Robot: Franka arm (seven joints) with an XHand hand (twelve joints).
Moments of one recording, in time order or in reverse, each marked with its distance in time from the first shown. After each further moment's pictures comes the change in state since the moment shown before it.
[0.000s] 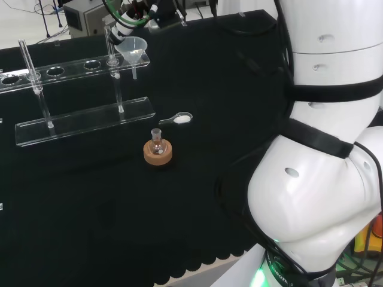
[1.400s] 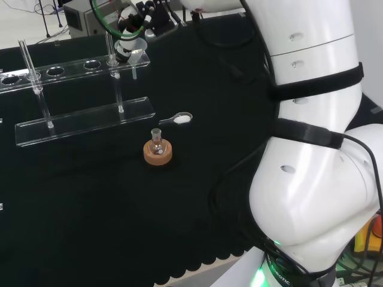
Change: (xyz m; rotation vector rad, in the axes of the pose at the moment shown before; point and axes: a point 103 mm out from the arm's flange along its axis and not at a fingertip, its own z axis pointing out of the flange) arm 0.005 0.035 0.024 0.101 -0.085 -0.009
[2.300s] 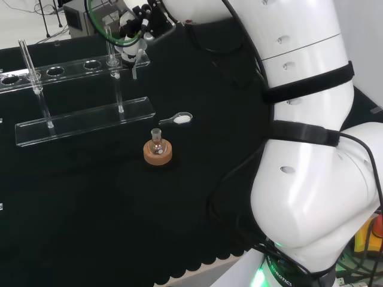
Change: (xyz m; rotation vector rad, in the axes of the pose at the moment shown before) arm 0.002 0.008 0.005 0.035 -0.094 0.007
